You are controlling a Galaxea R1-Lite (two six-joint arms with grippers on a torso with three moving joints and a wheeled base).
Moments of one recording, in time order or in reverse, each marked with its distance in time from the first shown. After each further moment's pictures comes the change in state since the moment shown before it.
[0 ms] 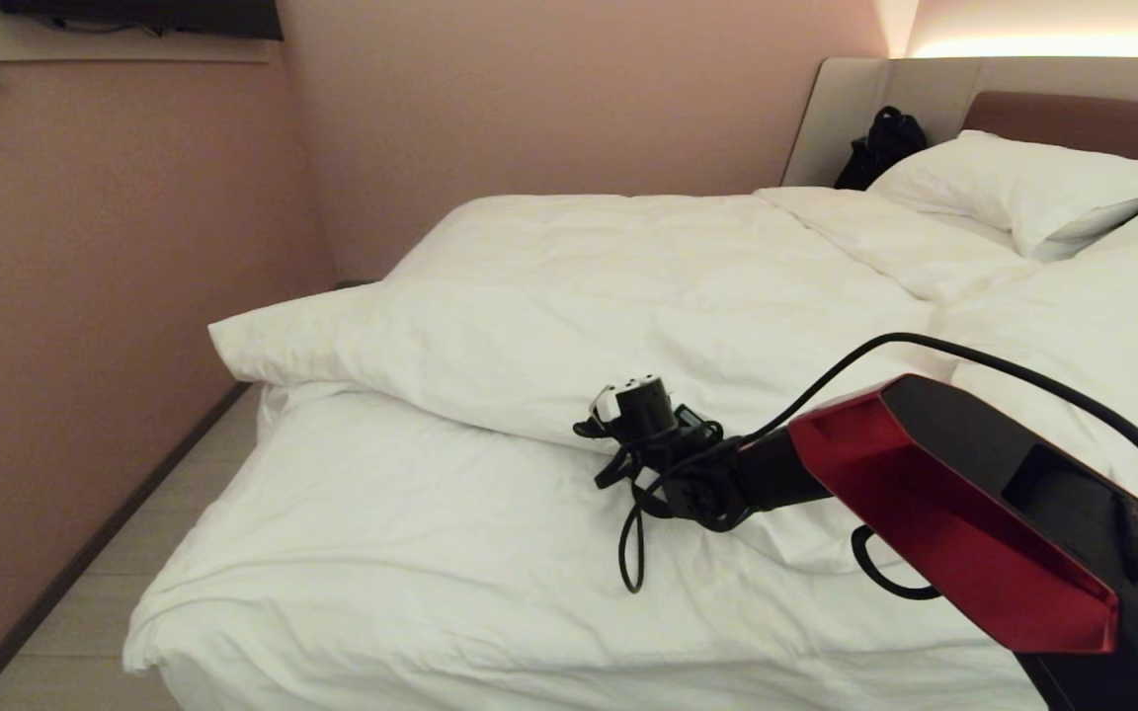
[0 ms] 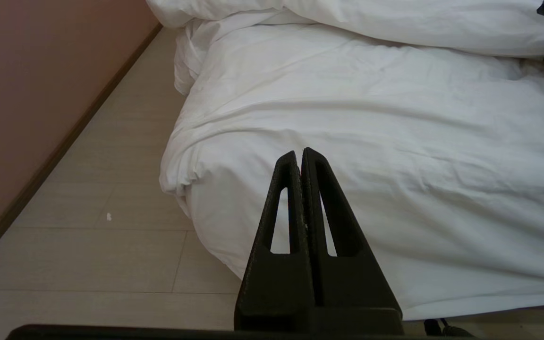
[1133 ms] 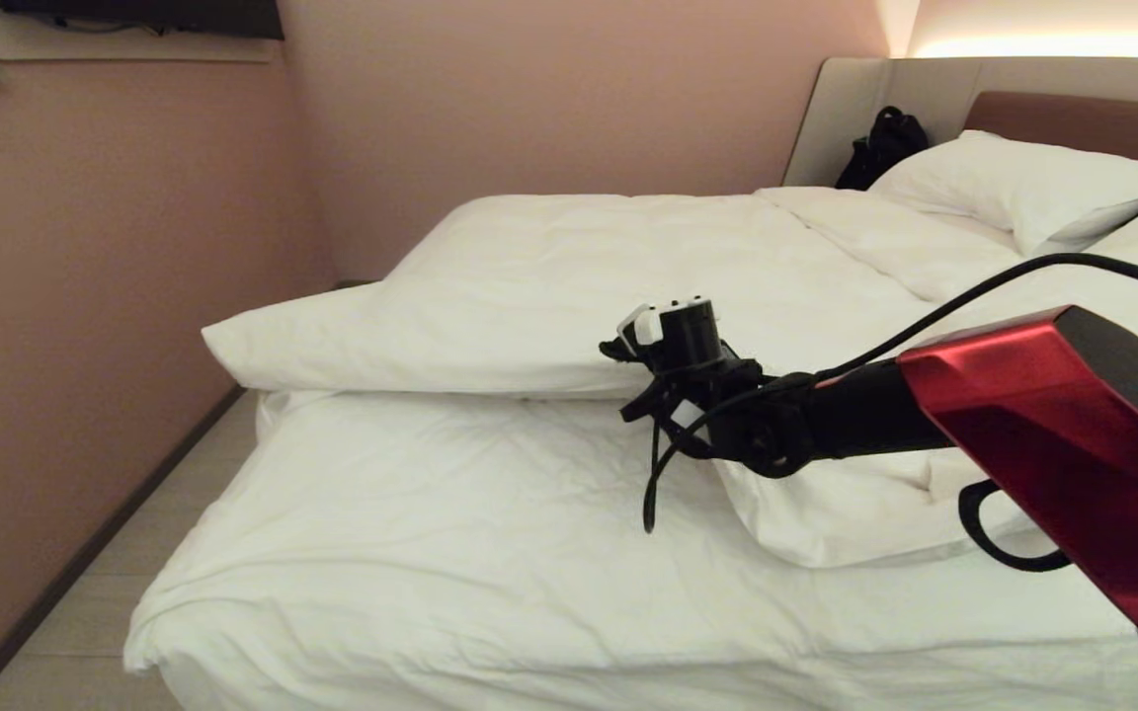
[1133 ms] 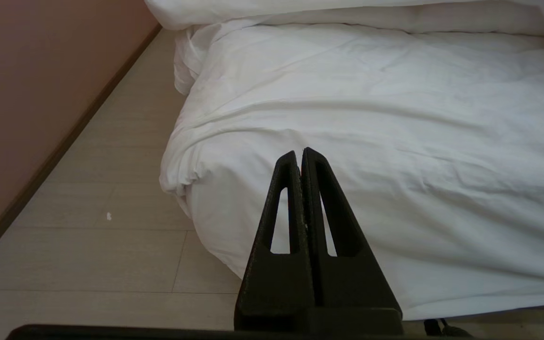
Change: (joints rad) left arm 0.000 0.000 0.000 0.000 0.000 0.000; right arm -0.036 -0.216 0.046 0.017 0.015 0.078
